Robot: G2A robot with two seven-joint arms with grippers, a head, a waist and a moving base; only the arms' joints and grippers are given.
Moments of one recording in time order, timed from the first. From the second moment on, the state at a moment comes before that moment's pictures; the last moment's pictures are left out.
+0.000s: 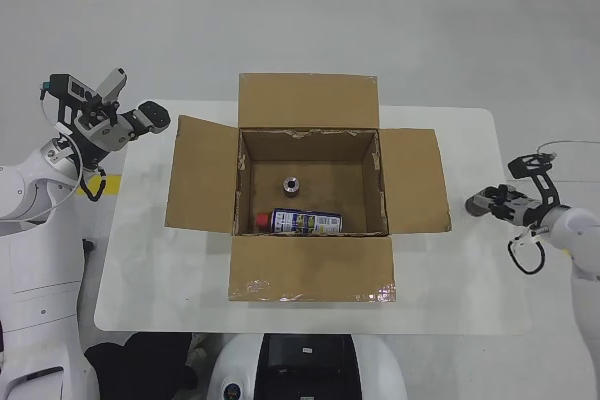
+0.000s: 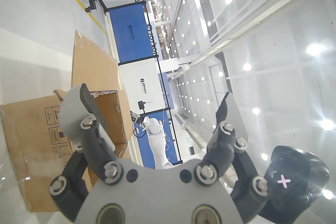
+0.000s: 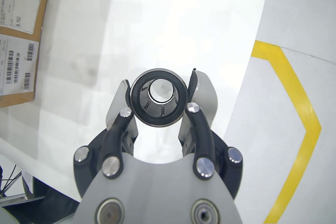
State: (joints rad) left arm 0.93 -1.11 -1.75 -1.41 -0.47 -0.02 -1.03; right arm -1.19 -0.94 1.71 -1.52 -0.74 -0.40 0.96
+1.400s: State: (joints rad) left arm 0.93 -1.11 -1.75 -1.41 -0.47 -0.02 -1.03; right arm -1.18 -0.89 1.69 -2.10 -0.56 -0.41 1.02
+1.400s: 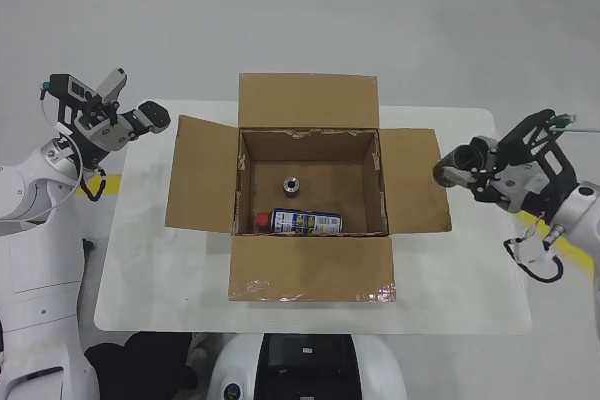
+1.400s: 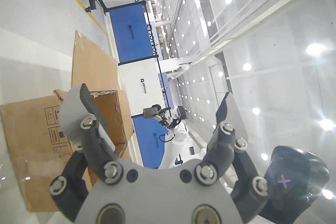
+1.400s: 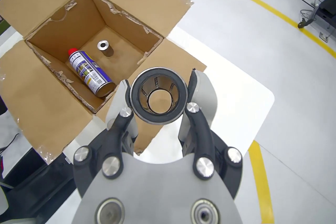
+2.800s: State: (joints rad) left arm 0.93 -1.11 -1.75 -1.41 -0.47 -0.02 -1.03; right arm -0.76 -0.97 0.96 -1.97 -0.73 -0.34 0.95
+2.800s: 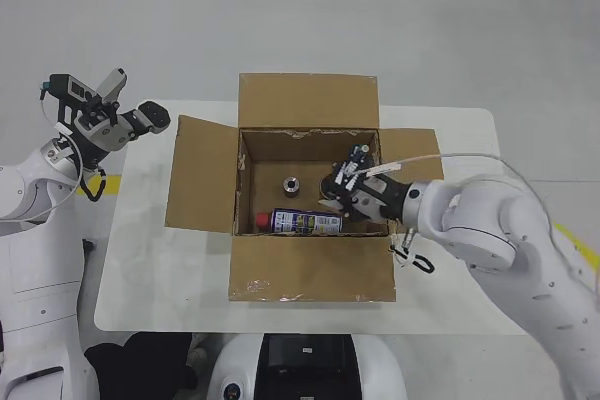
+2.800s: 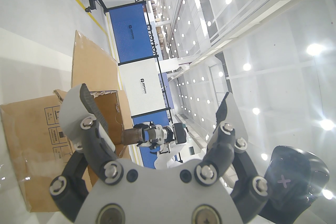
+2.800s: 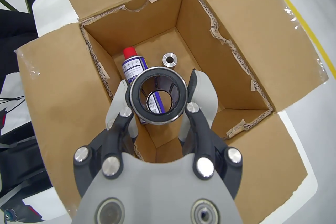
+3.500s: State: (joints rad) left arm 0.93 -1.11 -1.75 -1.41 -0.47 -0.02 -1.03; right arm -0.55 -1.08 0.74 -1.61 -0.75 -0.25 0.86
